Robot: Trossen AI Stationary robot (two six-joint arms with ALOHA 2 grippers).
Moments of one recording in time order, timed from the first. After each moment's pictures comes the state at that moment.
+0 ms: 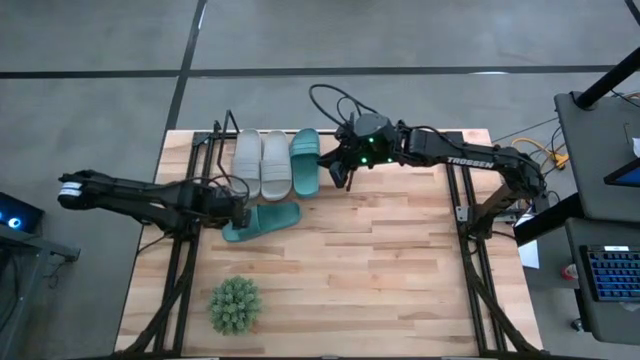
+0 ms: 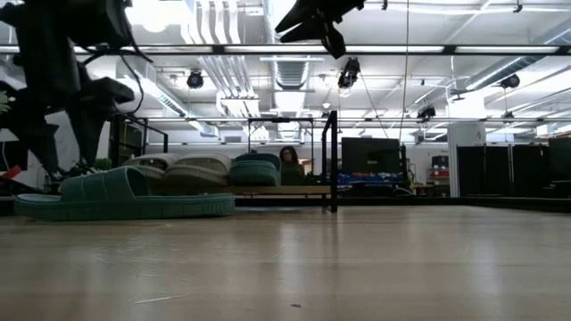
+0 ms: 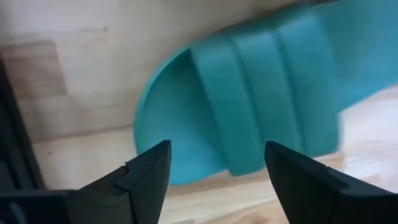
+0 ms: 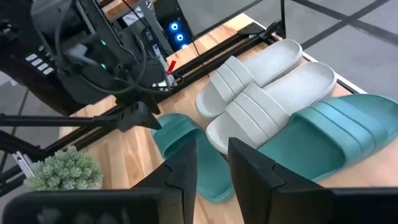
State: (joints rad) left arm -0.03 0.90 0.61 -1.00 -0.10 -1.50; right arm -0.22 1.59 1.52 -0.42 -0.08 0.39
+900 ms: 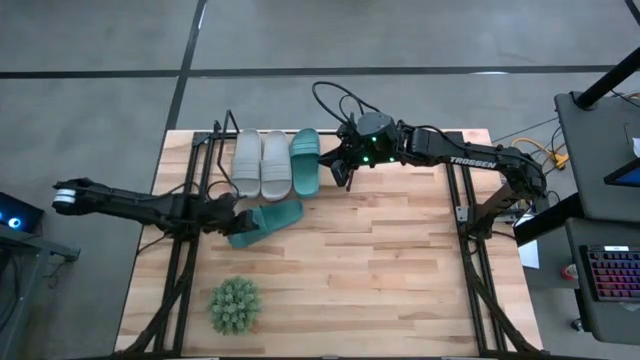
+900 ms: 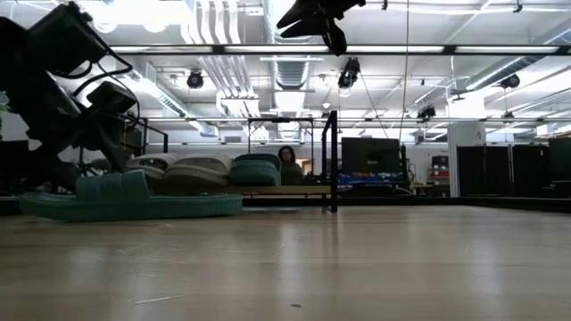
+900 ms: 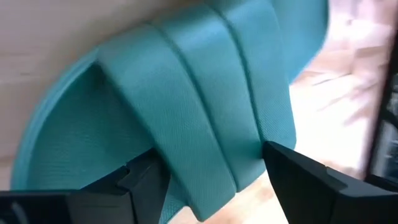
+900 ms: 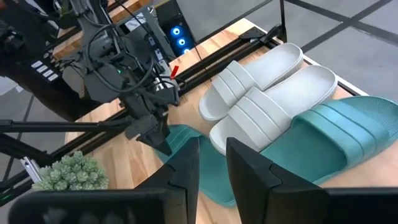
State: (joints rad) left arm -0.03 0.71 0.23 -0.39 -0.06 -1.55; right arm -0.22 1.57 1.52 -0.41 -0.08 0.41
